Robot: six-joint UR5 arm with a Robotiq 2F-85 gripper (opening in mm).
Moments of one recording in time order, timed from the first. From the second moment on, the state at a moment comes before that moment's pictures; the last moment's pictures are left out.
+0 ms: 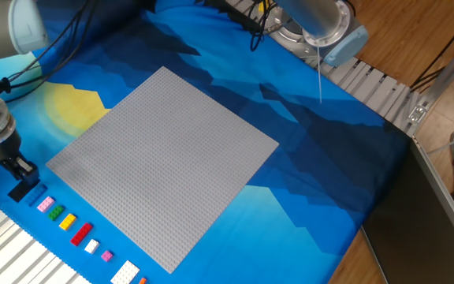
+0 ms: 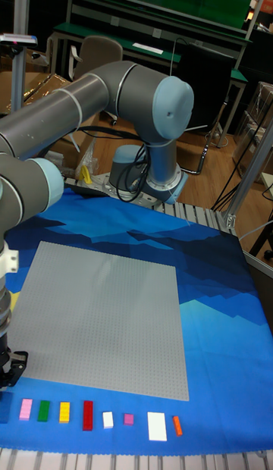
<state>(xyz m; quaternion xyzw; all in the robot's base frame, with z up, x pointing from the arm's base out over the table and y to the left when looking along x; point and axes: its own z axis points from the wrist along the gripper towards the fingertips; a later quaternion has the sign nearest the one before) 0.778 -0.200 0.007 -0.05 1.00 0.04 0.06</state>
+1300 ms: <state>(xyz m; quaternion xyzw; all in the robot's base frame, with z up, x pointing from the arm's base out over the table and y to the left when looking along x) 0.786 -0.198 0.003 -0.04 1.00 0.05 0.05</state>
